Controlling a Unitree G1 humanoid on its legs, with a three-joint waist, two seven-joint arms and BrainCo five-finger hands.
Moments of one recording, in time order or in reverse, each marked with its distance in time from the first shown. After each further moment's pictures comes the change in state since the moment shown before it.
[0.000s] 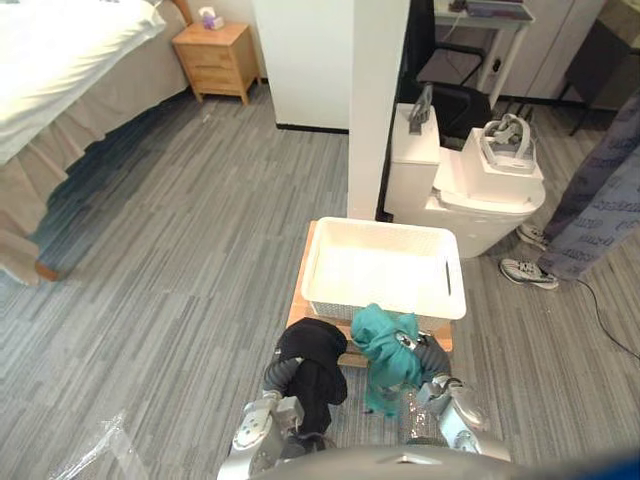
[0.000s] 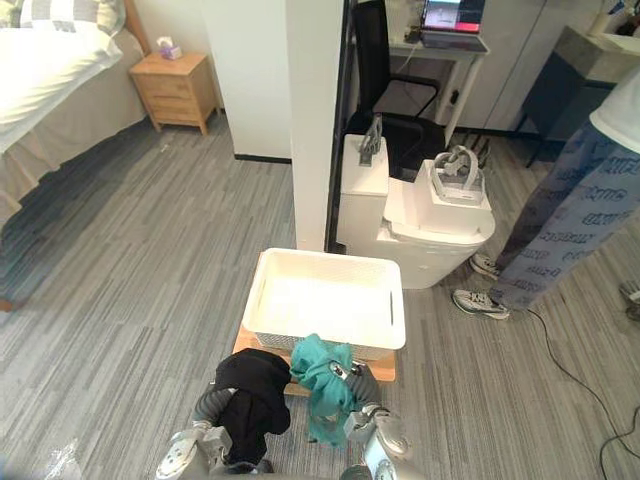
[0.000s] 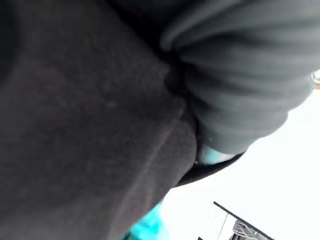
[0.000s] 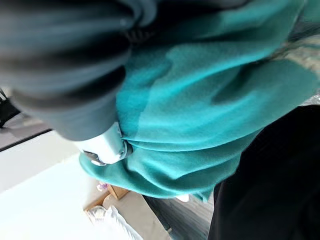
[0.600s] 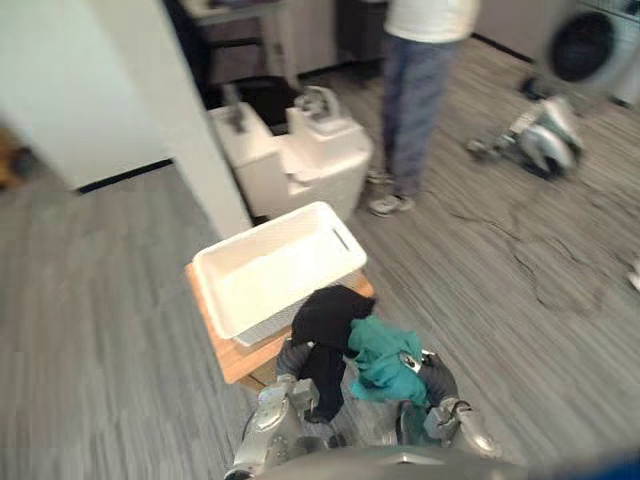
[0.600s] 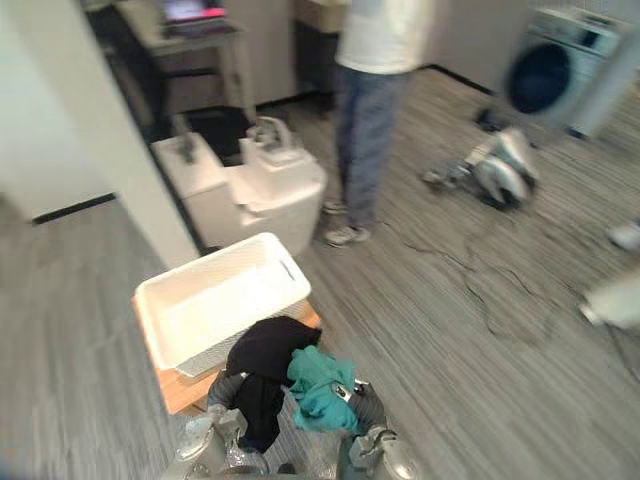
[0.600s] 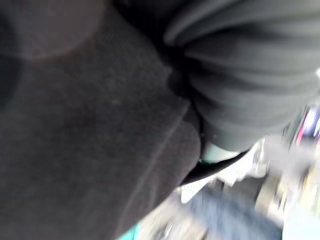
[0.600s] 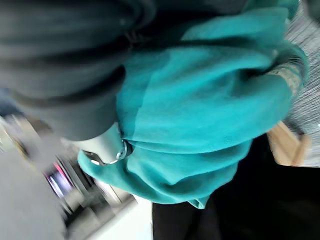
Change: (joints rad) left arm -0.060 0.029 -0.076 -0.002 -0.044 -0.006 0.131; right arm 0.106 -0.011 0.039 -0.054 0.000 -0.026 0.033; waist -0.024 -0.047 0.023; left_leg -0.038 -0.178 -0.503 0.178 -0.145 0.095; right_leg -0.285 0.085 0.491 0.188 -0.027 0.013
